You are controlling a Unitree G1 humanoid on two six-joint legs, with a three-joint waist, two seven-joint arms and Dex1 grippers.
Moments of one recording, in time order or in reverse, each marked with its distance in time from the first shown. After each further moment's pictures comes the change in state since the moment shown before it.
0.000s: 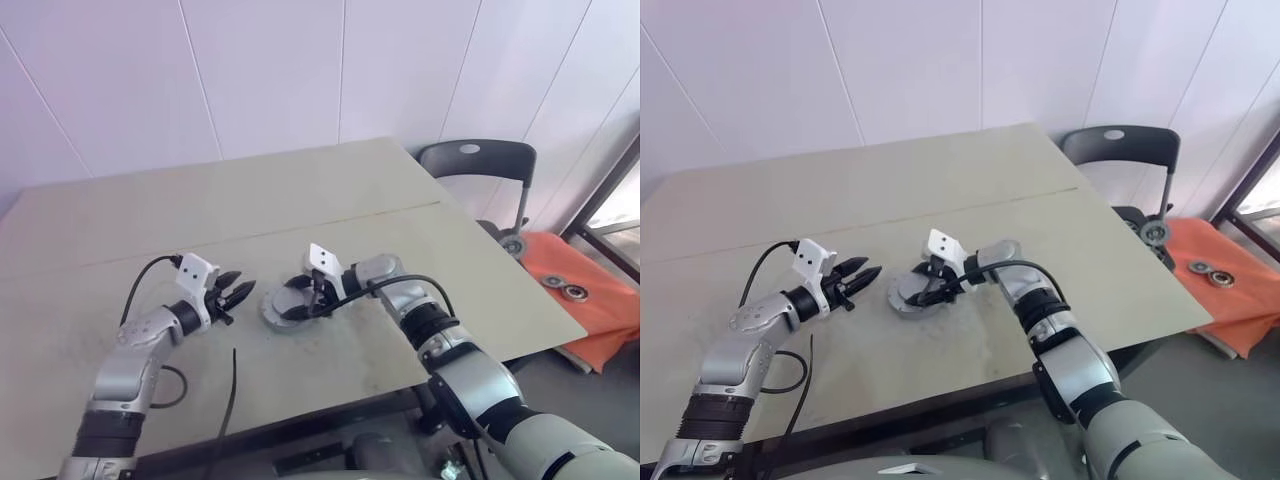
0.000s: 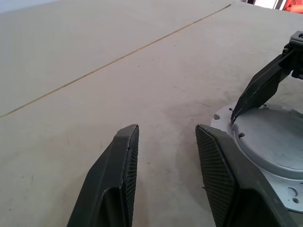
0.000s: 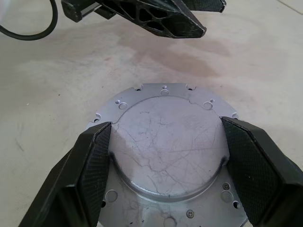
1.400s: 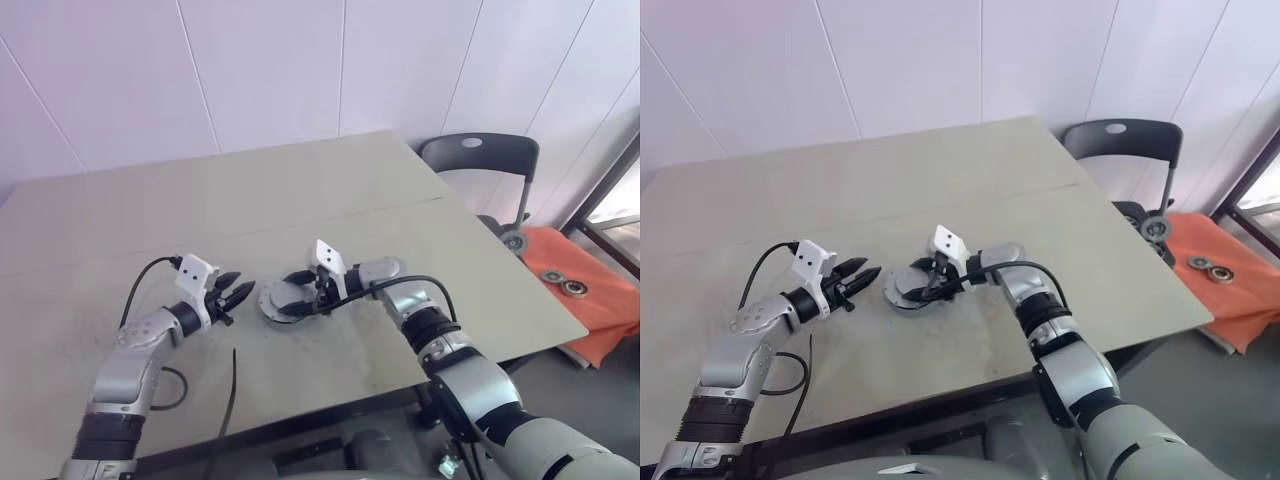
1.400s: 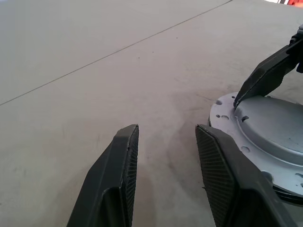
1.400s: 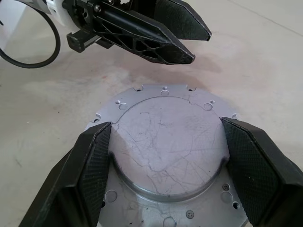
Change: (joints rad) left arm 0.008 -0.003 0.000 -0.008 0.000 0.003 0.016; right arm 0.026 0.018 -0.062 -0.006 0.048 -0.054 -0.003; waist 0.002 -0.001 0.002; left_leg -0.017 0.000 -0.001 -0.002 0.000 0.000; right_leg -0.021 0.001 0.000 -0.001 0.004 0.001
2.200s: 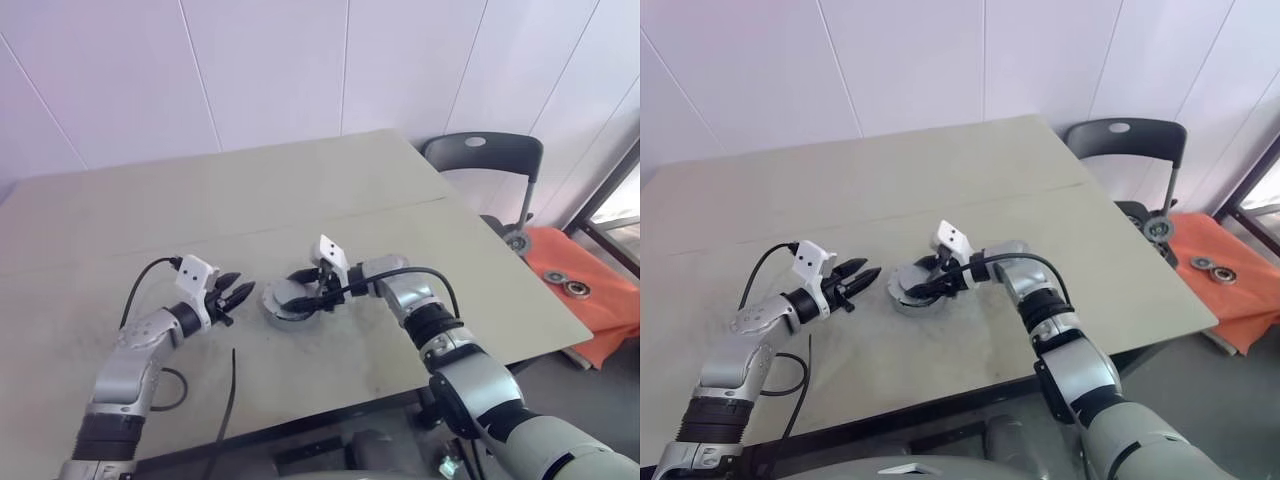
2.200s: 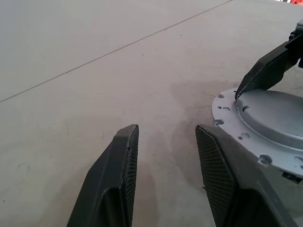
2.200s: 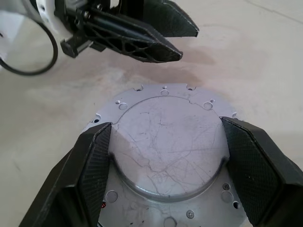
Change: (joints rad) left arm 0.003 -0.001 0.000 0.000 0.000 0.000 0.000; right arm -0.016 -0.012 -0.018 -0.027 0.030 0.152 0.037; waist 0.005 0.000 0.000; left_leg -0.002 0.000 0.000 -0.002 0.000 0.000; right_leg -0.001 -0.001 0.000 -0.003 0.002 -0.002
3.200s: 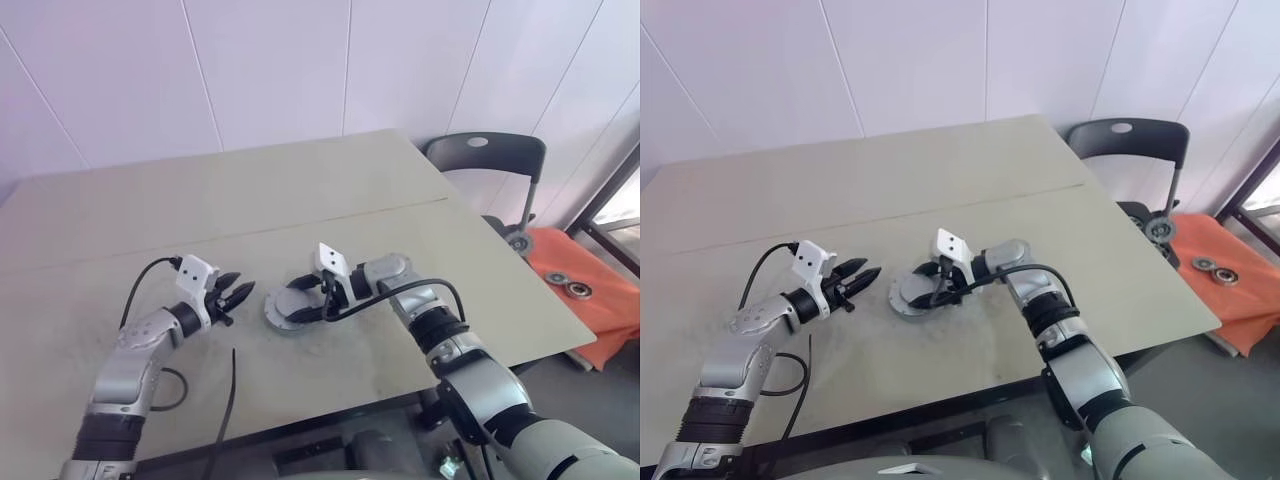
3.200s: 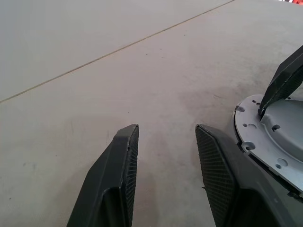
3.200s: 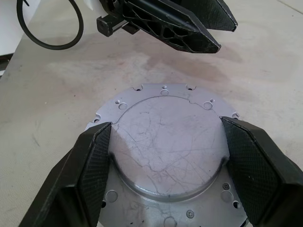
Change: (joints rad) left arm 0.000 0.000 0.000 0.000 0.000 -0.001 0.001; right arm 0.035 -0.042 0.069 -0.075 -0.035 -0.084 0.062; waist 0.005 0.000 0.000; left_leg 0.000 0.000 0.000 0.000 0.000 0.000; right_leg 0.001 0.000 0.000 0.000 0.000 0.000
